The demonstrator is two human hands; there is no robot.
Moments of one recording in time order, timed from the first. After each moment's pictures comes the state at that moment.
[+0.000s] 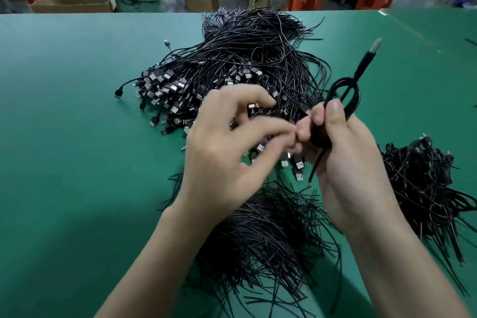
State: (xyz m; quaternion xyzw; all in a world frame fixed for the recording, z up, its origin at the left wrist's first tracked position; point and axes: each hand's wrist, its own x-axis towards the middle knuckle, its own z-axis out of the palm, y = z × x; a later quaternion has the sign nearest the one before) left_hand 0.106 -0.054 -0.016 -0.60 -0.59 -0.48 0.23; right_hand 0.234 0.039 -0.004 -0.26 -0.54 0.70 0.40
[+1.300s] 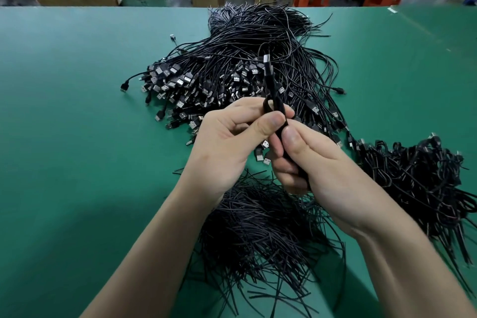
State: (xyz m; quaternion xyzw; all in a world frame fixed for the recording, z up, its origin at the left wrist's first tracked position) left_hand 0.097 -0.050 -0.025 -0.45 -0.49 -0.69 -0.28; right_hand 0.241 0.033 -0.012 -0.13 -0.68 0.70 0.16
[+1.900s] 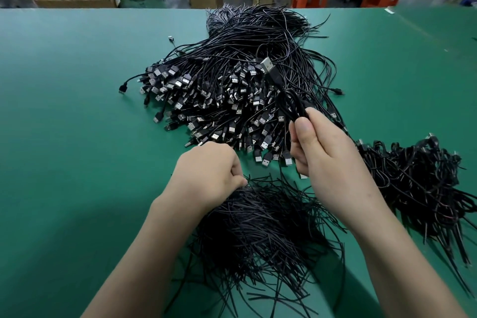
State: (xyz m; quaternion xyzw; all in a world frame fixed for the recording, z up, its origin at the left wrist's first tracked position) left_hand 0.076 -0.059 -0.037 -0.47 -0.86 -0.07 -0.15; right_hand 0.237 0.039 -0.017 -0.27 -0.80 0.45 0.29
